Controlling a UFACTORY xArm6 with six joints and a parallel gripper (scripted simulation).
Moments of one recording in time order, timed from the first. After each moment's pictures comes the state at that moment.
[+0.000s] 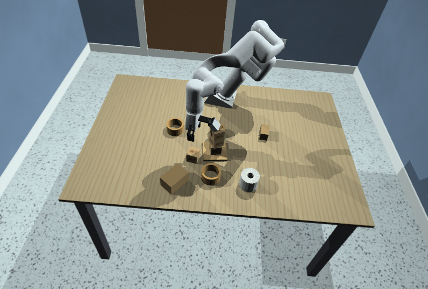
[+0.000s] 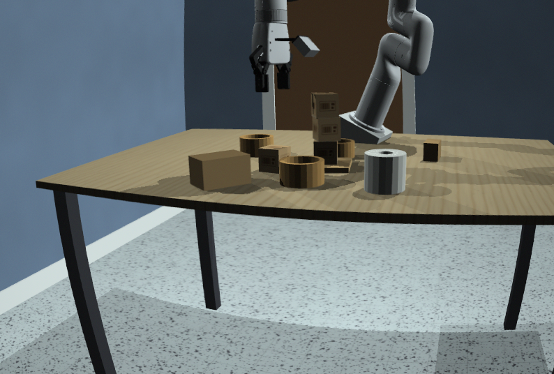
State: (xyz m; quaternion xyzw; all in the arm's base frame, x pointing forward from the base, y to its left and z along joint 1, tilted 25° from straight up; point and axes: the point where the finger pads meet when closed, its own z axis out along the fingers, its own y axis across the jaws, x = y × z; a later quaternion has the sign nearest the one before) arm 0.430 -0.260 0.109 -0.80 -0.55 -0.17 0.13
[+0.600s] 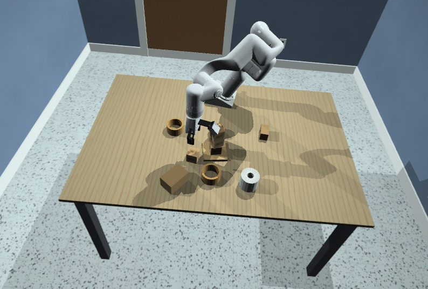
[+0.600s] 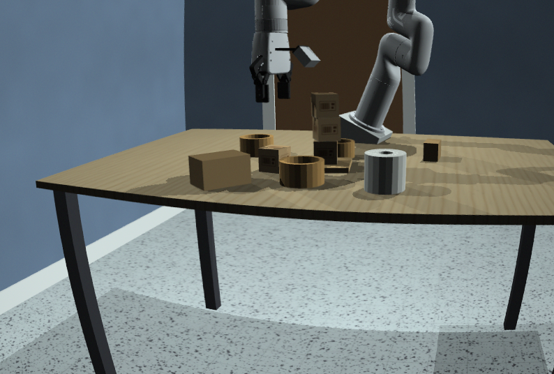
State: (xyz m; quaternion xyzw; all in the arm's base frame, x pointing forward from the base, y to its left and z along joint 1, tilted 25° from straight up) arm 0.433 -0.251 0.088 -0.80 -0.55 -0.17 0.13
